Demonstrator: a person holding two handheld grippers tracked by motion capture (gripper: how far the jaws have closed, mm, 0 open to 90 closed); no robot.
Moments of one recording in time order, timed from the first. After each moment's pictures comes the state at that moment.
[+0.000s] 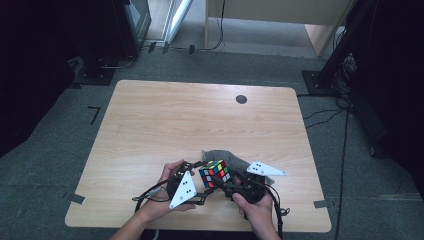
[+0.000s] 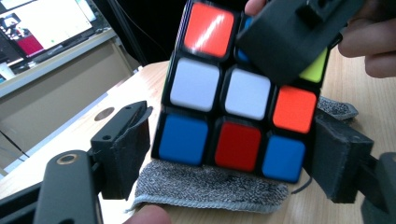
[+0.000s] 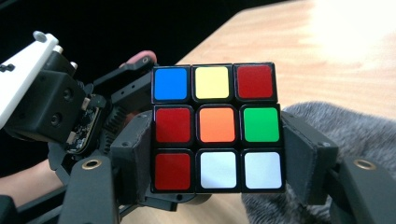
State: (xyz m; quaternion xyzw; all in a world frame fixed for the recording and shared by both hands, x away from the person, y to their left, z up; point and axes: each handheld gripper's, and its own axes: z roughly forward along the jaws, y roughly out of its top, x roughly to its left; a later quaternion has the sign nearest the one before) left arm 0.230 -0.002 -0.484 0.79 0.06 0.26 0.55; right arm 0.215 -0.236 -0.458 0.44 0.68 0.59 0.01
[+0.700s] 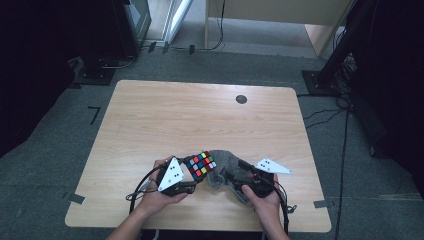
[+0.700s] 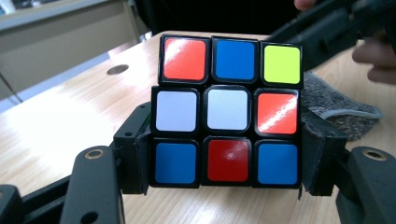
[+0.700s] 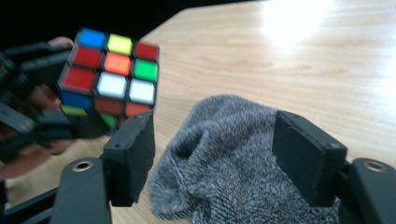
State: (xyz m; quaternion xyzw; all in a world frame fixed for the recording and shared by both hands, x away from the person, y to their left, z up) left arm 0.253 0.027 -0.478 0.80 0.18 0.21 0.54; right arm 0.230 -0.263 -0.478 0.47 0.69 0.54 0.11
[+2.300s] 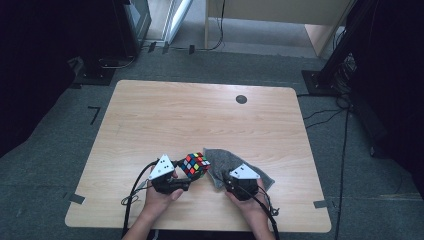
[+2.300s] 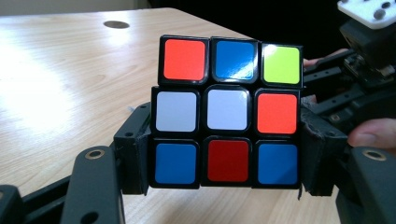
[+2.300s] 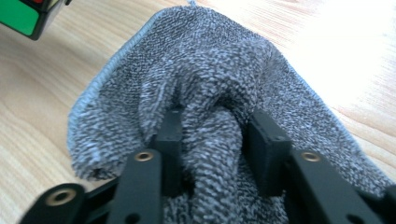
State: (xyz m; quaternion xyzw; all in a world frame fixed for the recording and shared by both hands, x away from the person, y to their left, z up) left arm 0.265 0.045 -0.503 0.77 0.28 0.10 0.57; right arm 0.234 -0.225 -0.519 0.45 0.79 0.36 0.23
